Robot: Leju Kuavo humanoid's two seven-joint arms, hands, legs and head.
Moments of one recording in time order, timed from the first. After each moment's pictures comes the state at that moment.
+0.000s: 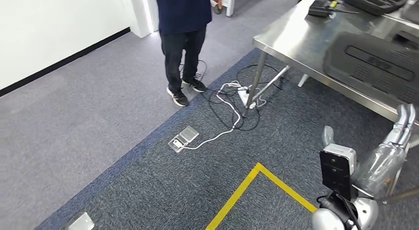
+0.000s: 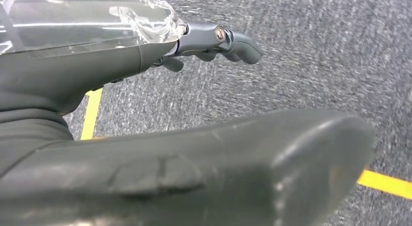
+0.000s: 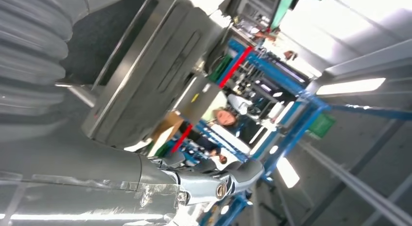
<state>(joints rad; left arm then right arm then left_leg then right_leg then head) -0.12 -0.05 -1.12 -0.31 0.97 0.54 -0.37 0.20 0.13 -0.17 -2.17 0.87 -0.69 -0.15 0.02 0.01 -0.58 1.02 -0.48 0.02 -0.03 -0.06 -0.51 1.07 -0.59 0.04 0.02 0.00</state>
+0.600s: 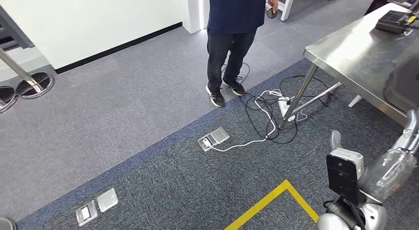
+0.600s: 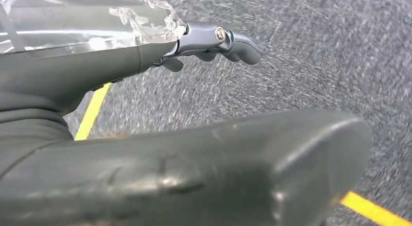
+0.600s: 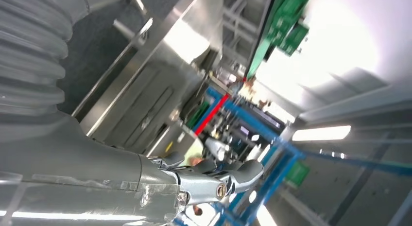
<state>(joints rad) -0.13 -0.05 -1.12 -0.31 0.97 0.53 -0.36 0.22 0.13 -0.18 -2.18 0.86 -0.70 -0.14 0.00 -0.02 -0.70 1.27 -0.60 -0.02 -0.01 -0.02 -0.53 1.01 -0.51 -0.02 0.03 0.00</state>
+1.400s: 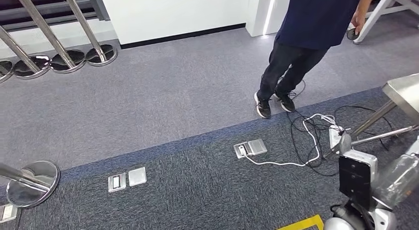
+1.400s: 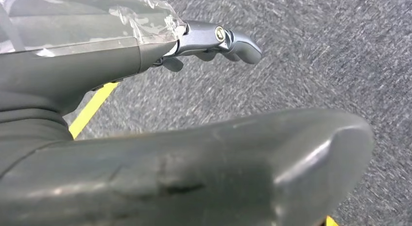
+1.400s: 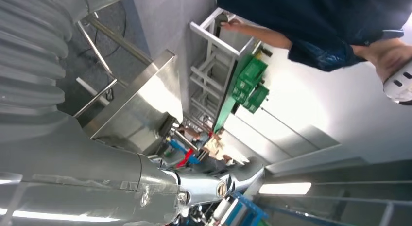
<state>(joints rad) -0.12 -0.05 -1.12 -0.31 0.98 0.53 -0.37 0.21 0.10 -0.18 -2.18 0.86 -0.69 -0.10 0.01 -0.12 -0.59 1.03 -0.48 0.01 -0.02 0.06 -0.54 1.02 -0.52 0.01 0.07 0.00</state>
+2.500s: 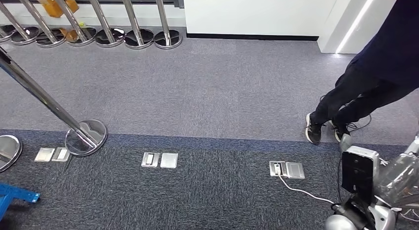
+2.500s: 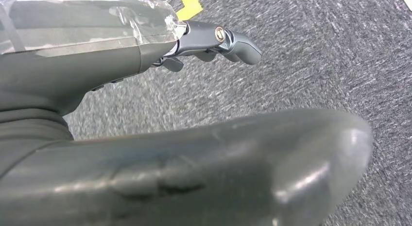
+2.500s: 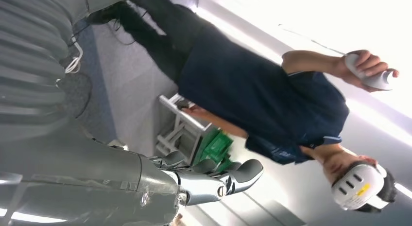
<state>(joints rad) -0.13 -0.05 -1.13 -0.31 0.97 0.53 -0.36 0.21 0.09 -0.21 -2.14 0.81 -0.69 -0.08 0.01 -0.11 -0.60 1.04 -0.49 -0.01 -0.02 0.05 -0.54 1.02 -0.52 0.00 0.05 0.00</state>
